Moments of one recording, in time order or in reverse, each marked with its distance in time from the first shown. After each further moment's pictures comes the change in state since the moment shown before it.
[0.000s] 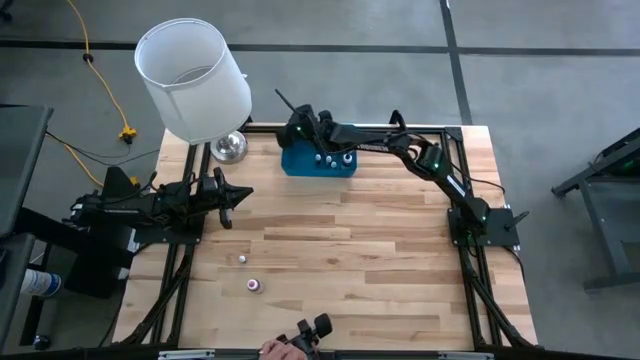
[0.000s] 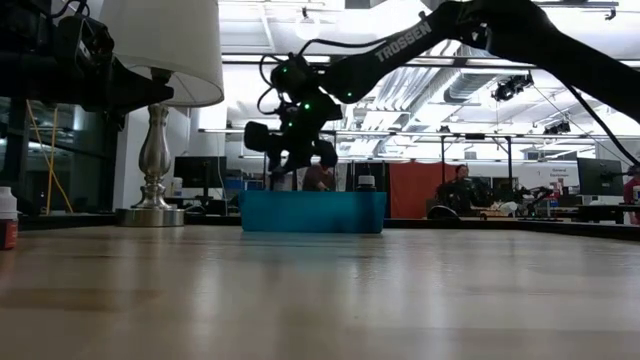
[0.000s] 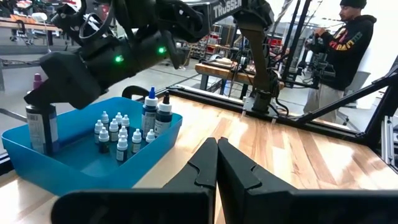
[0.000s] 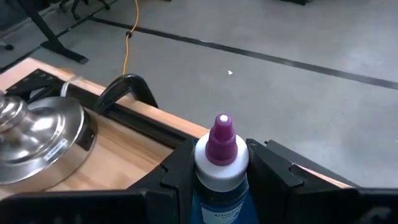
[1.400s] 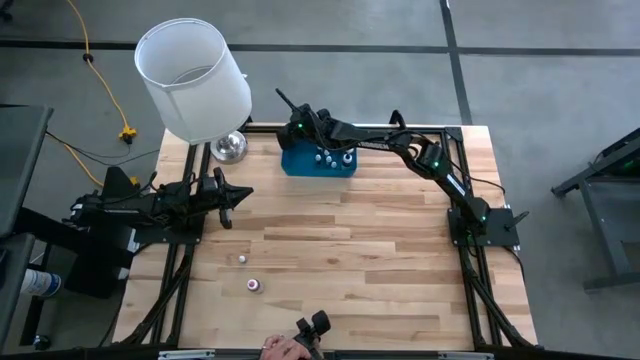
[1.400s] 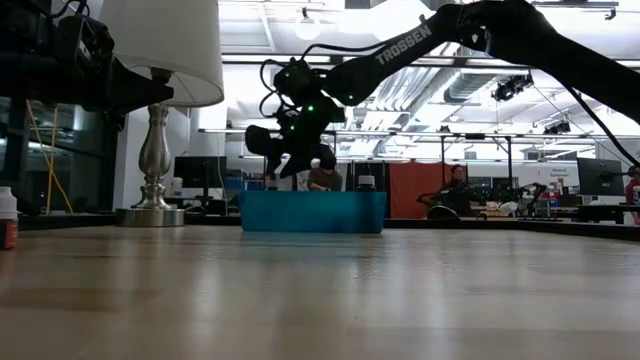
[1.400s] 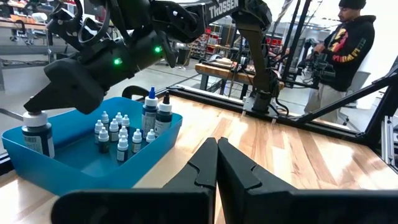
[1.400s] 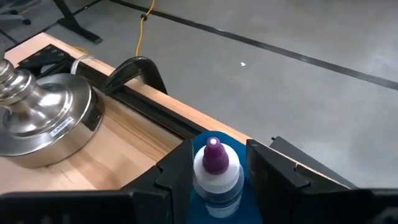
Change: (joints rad) left arm 0.000 0.000 0.000 0.000 0.000 0.000; right arm -0.022 0.004 0.000 -0.011 -0.103 -0.074
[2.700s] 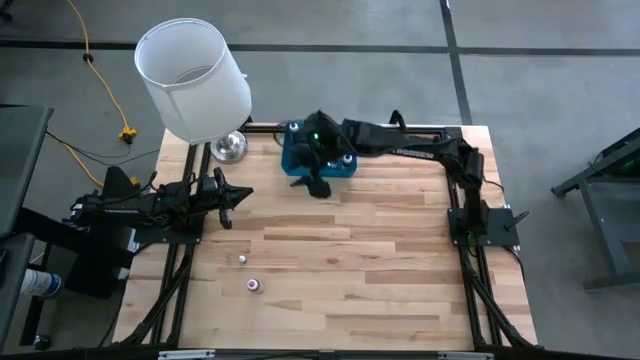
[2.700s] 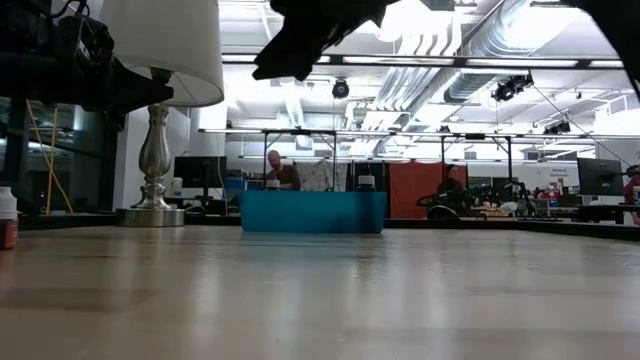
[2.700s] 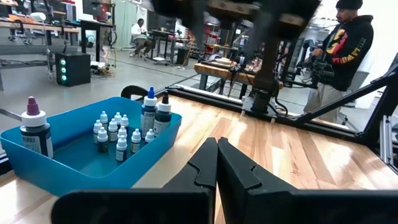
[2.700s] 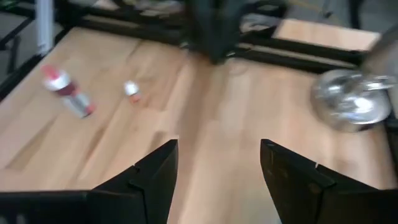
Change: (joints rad) left arm 0.000 0.000 0.000 0.000 0.005 0.000; right arm 0.168 -0.390 -0.096 -0.389 -0.782 -0.741
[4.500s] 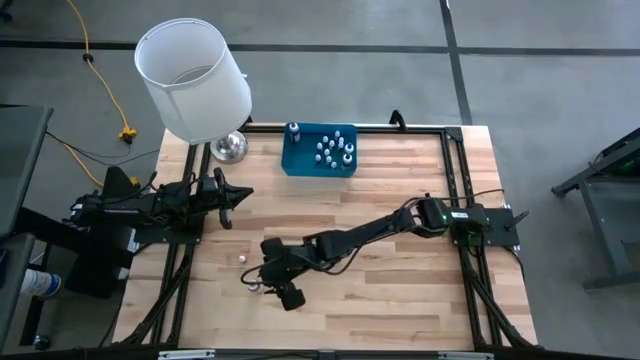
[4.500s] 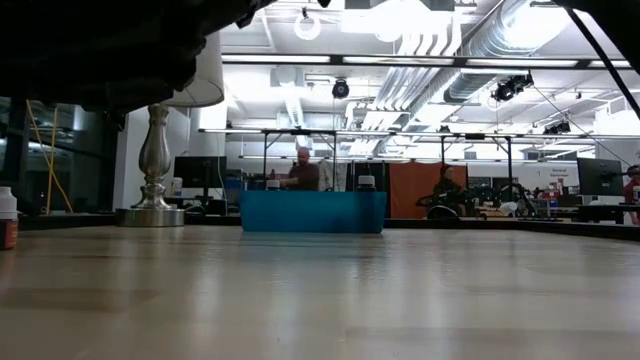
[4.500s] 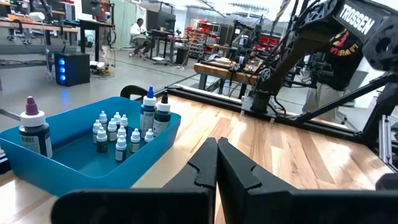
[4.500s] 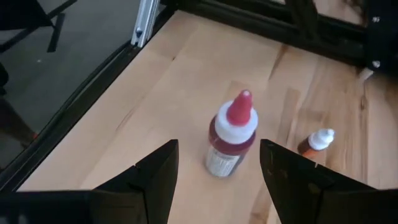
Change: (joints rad) left arm 0.000 0.001 0.000 0.000 0.003 0.000; right arm 0.525 0.386 0.150 0.286 0.298 0.215
